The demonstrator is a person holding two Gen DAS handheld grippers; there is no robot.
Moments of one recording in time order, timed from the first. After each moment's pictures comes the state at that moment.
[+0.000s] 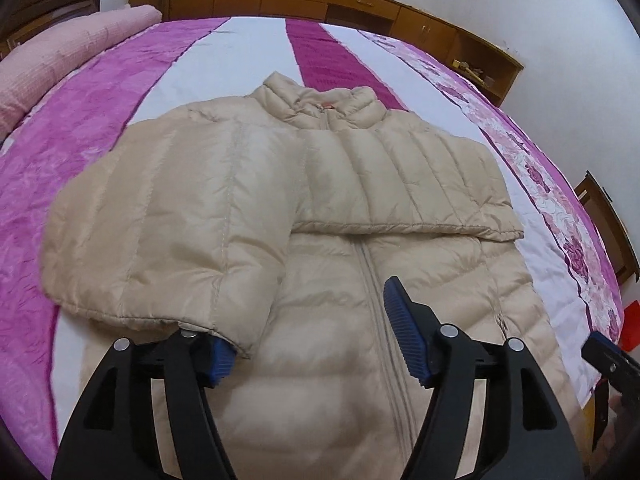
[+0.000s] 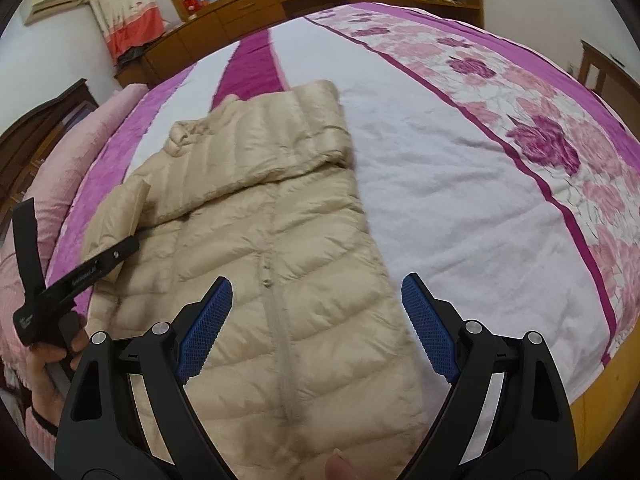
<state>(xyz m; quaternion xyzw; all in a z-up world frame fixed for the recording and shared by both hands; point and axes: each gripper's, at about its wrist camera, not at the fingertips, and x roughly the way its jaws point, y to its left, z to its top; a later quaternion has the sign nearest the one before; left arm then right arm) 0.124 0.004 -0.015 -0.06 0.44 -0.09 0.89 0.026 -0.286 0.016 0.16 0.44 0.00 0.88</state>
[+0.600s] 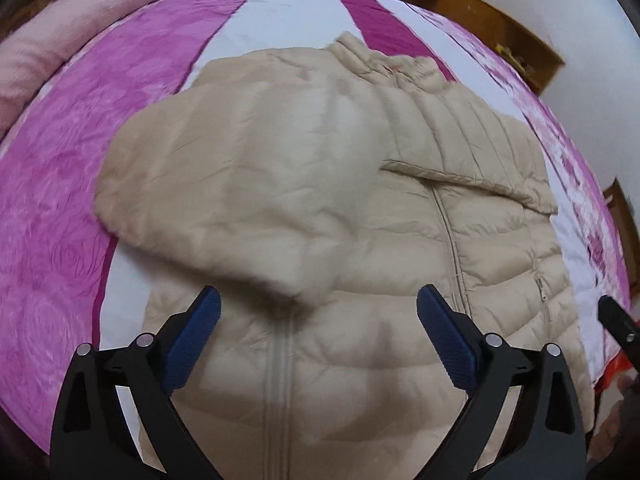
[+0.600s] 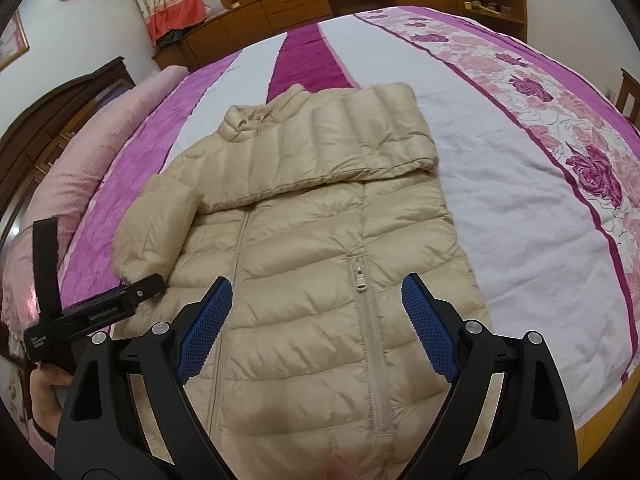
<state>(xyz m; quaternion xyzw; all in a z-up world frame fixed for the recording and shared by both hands) 0.094 0.060 -0.029 -0.09 0.50 -0.03 0.86 0.043 -0.226 0.025 0.14 0.44 0.06 0.89</state>
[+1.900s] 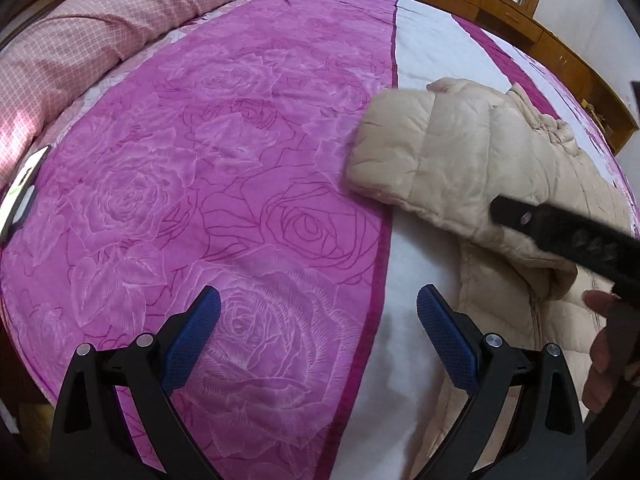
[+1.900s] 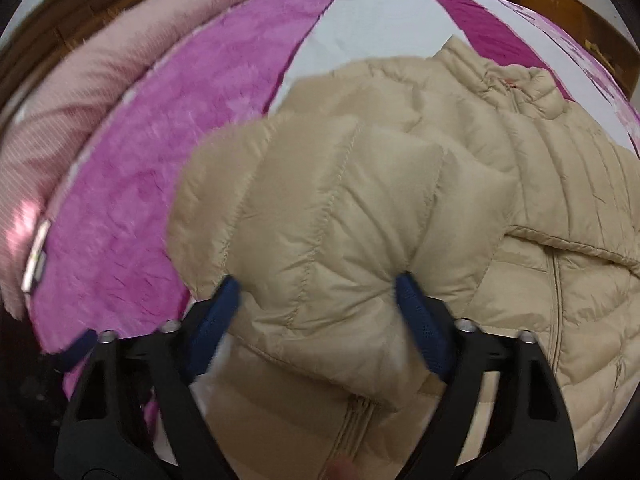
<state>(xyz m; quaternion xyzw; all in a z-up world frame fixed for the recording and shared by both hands) 0.059 0.223 -0.049 -0.12 0.49 0.12 0.85 0.160 0.063 -0.033 -0.01 0.52 0.17 0.84</state>
